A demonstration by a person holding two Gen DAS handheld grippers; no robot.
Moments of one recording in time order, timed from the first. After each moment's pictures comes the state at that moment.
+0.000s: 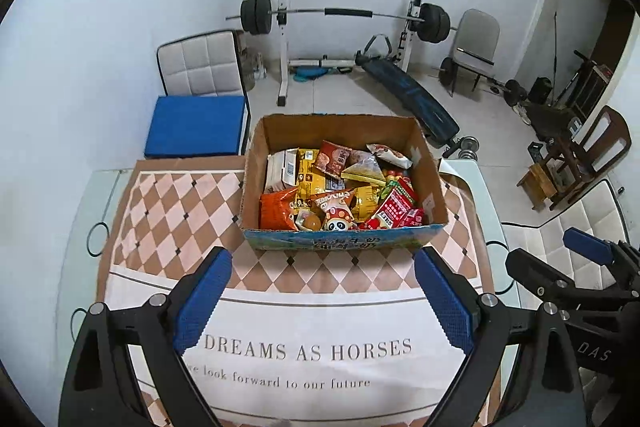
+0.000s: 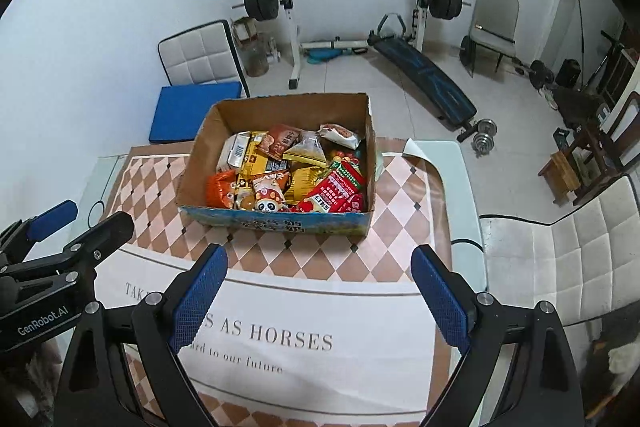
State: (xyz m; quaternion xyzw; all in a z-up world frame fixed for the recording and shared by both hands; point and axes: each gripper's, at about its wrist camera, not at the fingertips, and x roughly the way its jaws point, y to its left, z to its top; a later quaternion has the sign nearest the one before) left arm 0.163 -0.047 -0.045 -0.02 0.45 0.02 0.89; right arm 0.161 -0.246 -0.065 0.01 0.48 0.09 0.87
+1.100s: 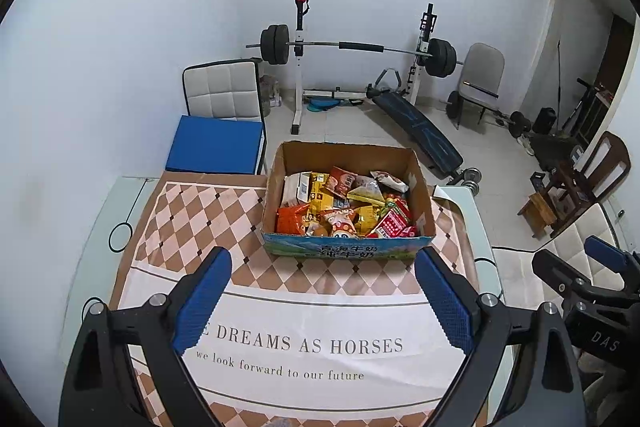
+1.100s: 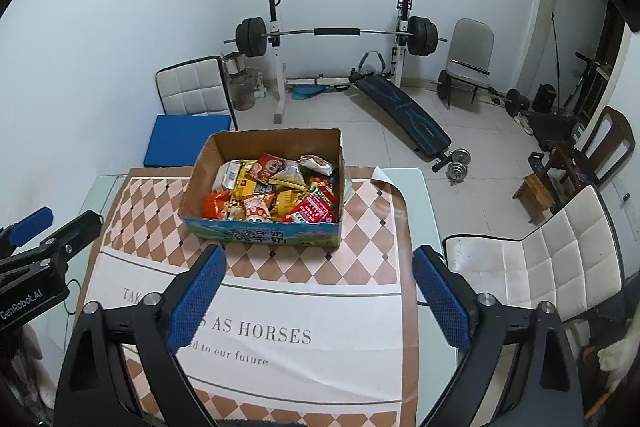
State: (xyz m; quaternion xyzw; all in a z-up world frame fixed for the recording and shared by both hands) left arm 0.107 -0.049 0.001 -0.04 0.40 0.05 0.91; right arm 0.088 -0.269 -0.006 0.01 0.43 0.05 0.90
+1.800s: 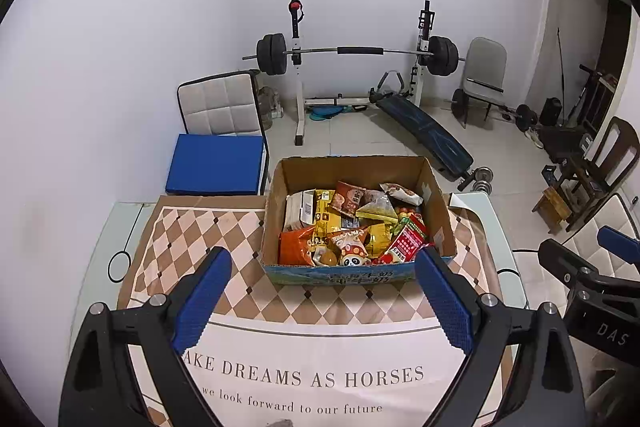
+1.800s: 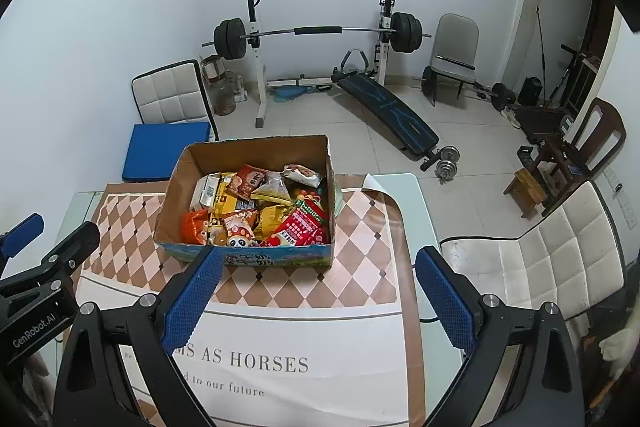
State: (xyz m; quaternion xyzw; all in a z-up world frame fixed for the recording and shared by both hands) left arm 0.160 -0.052 -0.026 0.00 0.39 0.06 0.92; right arm 0.146 -0.257 -0.034 0.01 0.43 0.02 0.90
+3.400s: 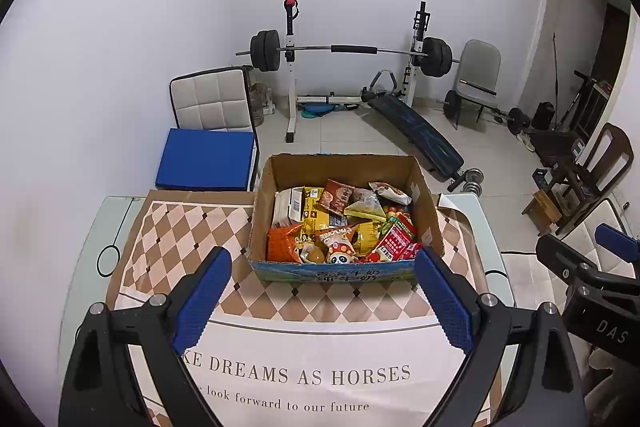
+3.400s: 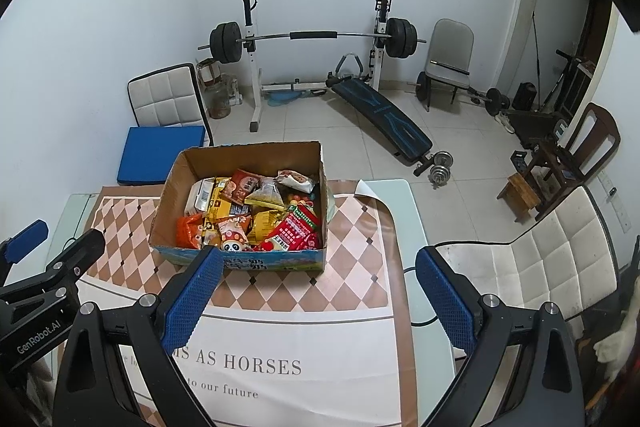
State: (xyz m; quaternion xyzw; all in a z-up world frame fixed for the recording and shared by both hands) left arm 0.159 -0.057 -0.027 -0.02 0.40 0.05 0.92; right arm 0.144 -0.267 -0.027 0.00 0.42 0.01 0.91
